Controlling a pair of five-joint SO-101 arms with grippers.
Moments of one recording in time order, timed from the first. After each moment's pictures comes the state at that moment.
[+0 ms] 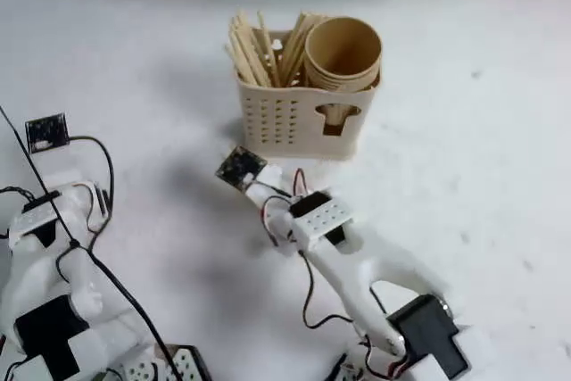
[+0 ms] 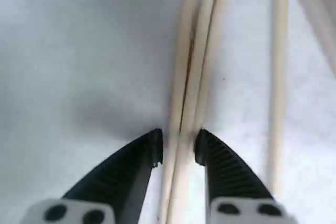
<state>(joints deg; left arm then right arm) -36.4 -11.5 57.0 31.8 -6.9 -37.1 -9.2 52.2 40.2 25.8</state>
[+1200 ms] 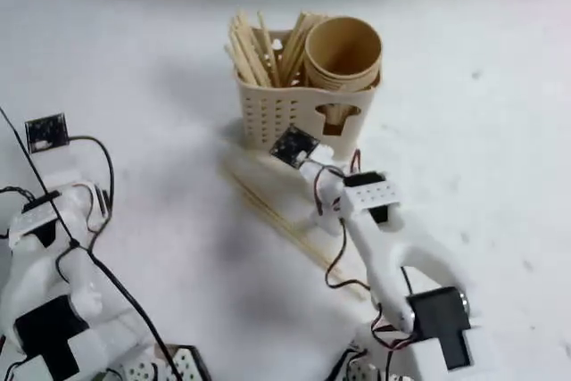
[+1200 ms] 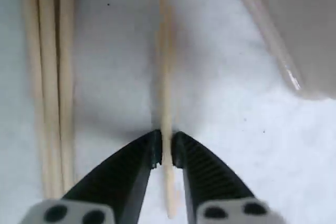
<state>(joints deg) -36.4 -11.5 57.0 31.8 -6.9 -17.9 -6.7 50.3 42.2 41.4</state>
